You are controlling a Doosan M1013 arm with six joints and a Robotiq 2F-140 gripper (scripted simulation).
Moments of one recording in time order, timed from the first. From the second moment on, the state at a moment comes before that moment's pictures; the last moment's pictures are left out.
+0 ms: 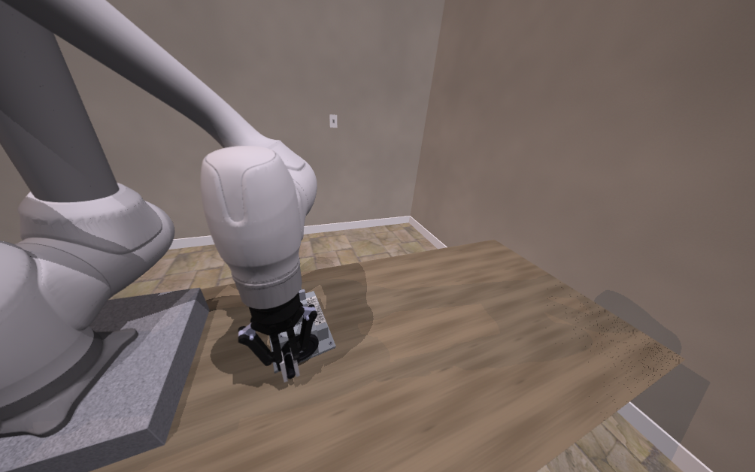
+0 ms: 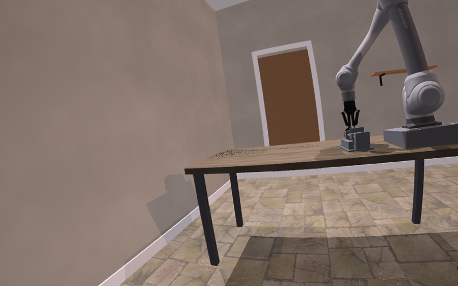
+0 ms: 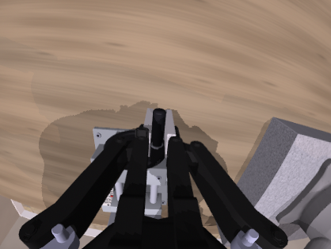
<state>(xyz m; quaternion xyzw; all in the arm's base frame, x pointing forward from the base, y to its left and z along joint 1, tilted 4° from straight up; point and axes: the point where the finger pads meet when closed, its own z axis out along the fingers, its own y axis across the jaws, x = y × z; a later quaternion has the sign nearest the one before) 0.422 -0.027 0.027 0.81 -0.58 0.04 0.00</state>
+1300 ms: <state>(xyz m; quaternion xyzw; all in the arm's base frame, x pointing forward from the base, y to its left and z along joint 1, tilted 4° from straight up) 0.455 -0.018 0.003 0.81 -0.58 0.04 0.00</state>
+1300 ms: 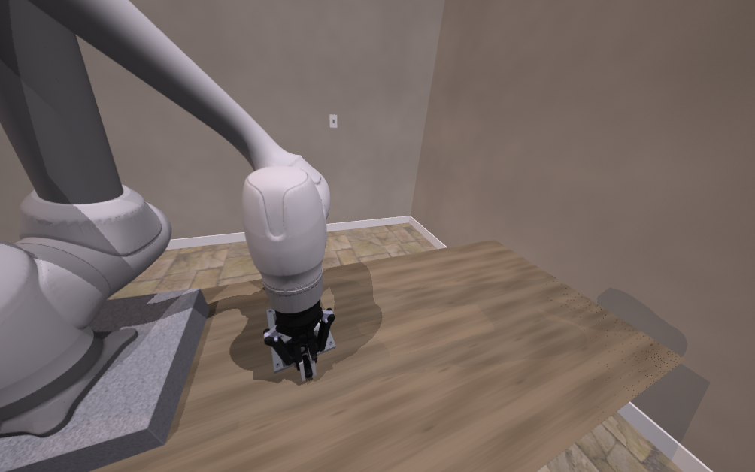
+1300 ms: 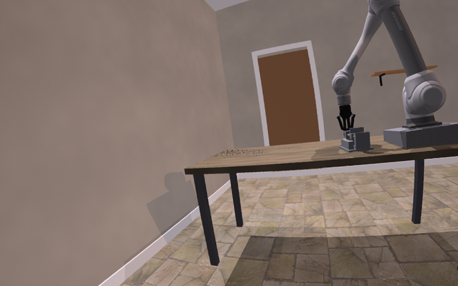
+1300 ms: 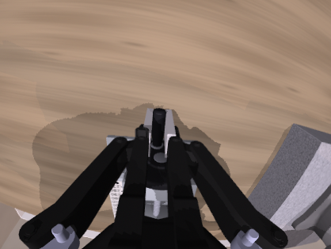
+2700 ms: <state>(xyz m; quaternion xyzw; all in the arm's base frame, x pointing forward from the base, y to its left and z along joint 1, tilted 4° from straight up) 0.474 -0.009 0.037 0.81 -0.58 0.04 0.00</state>
